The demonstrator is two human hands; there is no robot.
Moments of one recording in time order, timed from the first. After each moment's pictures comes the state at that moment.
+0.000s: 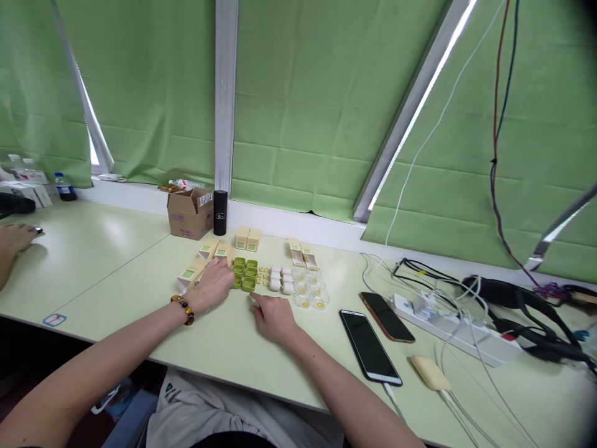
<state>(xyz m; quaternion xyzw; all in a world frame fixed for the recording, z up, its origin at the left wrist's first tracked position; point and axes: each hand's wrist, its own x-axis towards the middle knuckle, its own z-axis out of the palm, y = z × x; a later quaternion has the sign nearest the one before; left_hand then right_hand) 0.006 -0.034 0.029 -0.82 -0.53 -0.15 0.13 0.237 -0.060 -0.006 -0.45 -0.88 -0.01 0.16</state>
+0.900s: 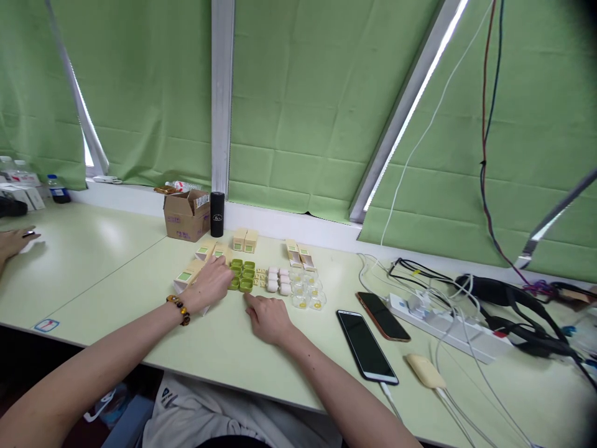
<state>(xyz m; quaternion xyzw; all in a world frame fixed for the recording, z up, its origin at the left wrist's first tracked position) 0.008 -0.037 0.048 -0.82 -0.53 -0.11 0.17 0.231 -0.064 0.006 -0.45 -0.89 -0.01 0.09</state>
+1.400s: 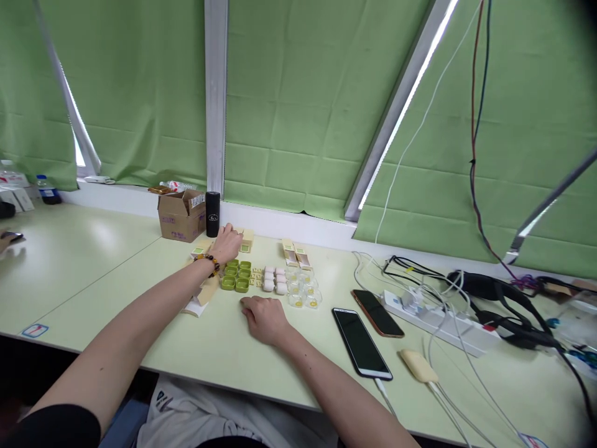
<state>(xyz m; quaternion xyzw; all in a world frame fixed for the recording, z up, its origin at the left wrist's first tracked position) 0.023 0.085 0.079 -0.78 -0.58 -0.14 0.17 0.233 -0.063 0.004 -0.43 -0.89 0.00 0.12</state>
